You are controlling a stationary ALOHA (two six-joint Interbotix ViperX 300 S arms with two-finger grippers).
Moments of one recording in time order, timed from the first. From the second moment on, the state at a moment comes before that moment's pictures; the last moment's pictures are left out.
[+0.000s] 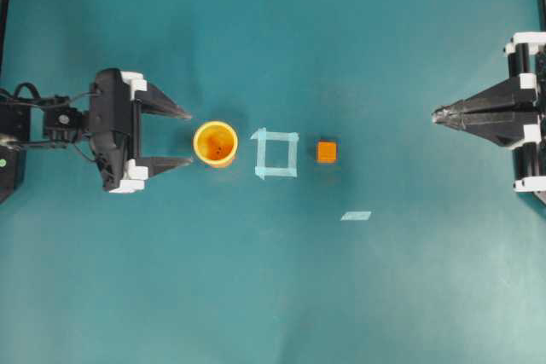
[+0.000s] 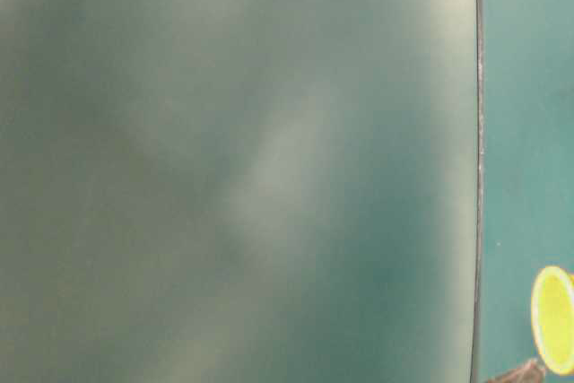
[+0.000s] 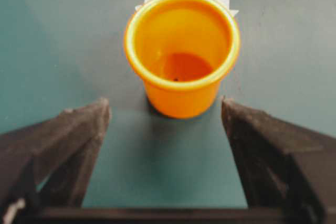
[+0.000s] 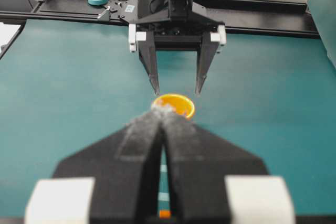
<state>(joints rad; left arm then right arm) 0.08 -0.08 1.18 0.02 -0.69 0.04 0.00 -0.91 1.17 -0.01 -0.25 -0.04</state>
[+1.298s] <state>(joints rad) 0.06 0.13 1.00 0.02 -0.72 0.04 -0.01 -0.92 1.17 -0.01 -0.25 -0.04</state>
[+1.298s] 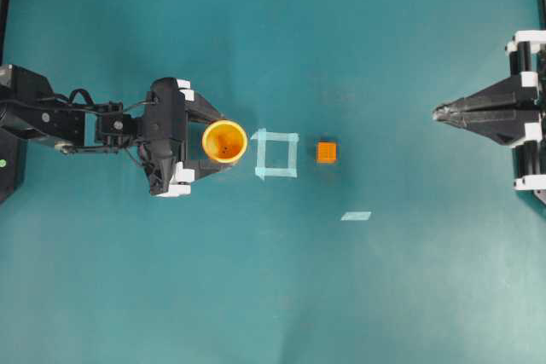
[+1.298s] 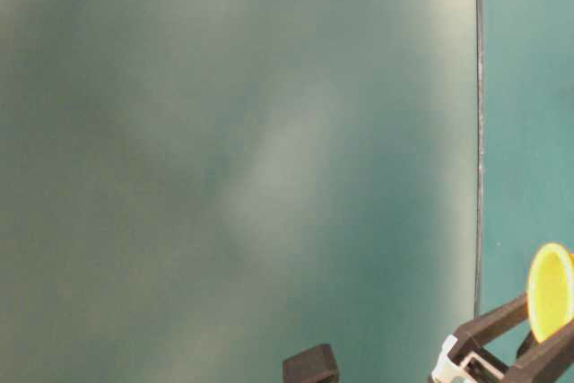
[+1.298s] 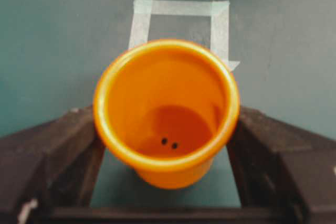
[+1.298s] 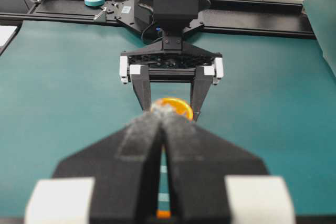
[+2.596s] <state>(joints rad) 0.06 -0.10 1.21 0.02 -0.73 0.04 -0.01 -0.92 1.16 -0.01 -0.21 -0.03</state>
